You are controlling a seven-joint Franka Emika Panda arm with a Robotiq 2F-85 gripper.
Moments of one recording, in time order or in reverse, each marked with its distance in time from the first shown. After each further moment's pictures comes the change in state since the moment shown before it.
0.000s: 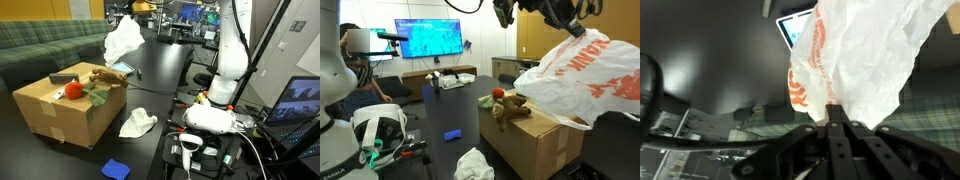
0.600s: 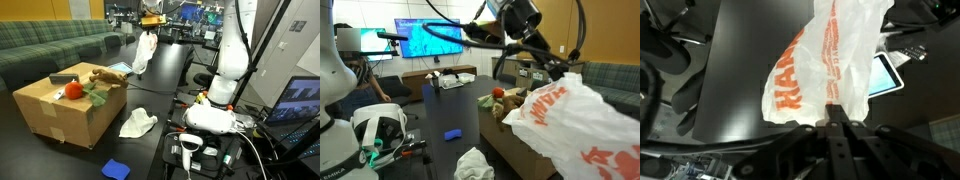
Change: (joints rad) arm 0.008 -0.075 -0.122 -0.302 0.056 0.036 0.271
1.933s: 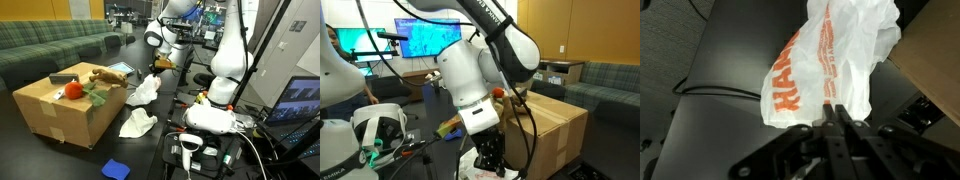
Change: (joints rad) arm -0.387 -0.005 0.262 -0.628 0.123 -0.649 0.107
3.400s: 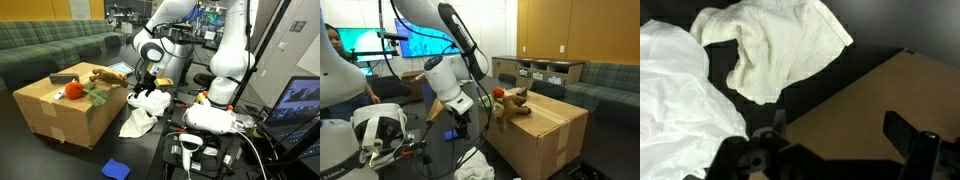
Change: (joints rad) arm -0.058 0.012 0.525 -0.208 -0.011 -0.215 -0.040
